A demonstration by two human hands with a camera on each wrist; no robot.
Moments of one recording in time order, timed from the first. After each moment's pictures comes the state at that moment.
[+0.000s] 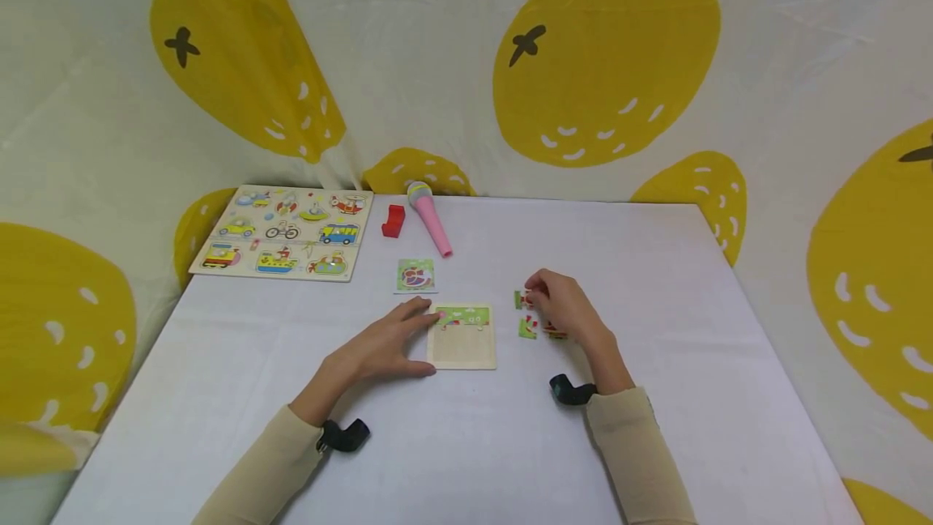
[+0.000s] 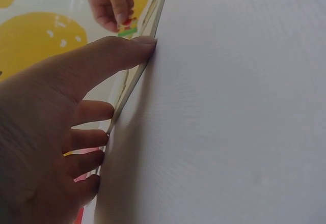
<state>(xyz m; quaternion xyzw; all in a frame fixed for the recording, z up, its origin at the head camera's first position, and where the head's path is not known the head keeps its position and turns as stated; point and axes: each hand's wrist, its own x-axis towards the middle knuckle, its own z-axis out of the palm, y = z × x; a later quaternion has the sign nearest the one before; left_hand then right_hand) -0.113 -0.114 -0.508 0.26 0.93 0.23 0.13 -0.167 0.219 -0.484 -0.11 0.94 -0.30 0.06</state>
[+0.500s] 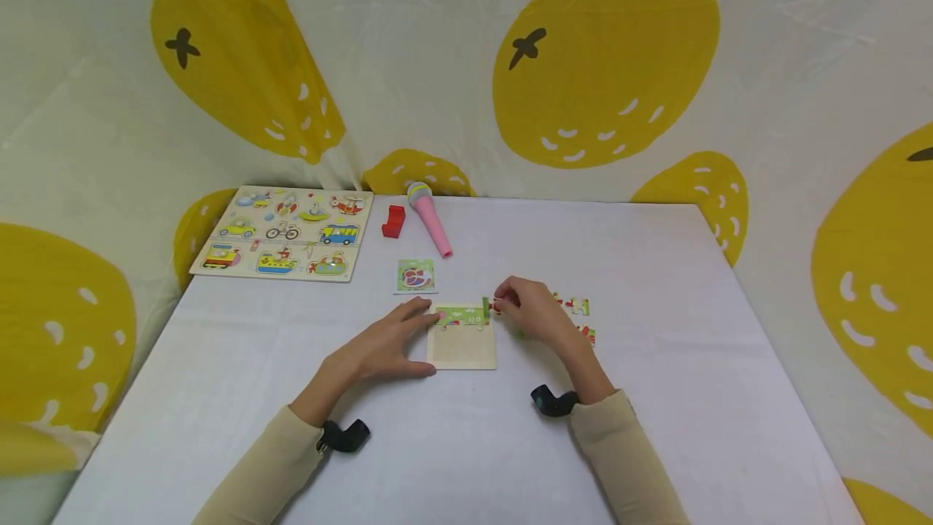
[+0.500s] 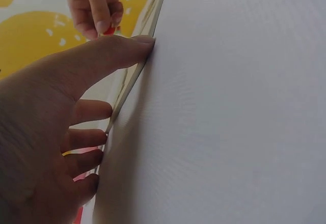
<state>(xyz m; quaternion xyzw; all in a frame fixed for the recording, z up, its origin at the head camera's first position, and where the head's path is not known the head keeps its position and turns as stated) -0.113 -0.114 -0.509 0.26 0.93 0.24 0.13 -0.154 0.179 -0.474 -0.18 0.92 -0.33 0.07</state>
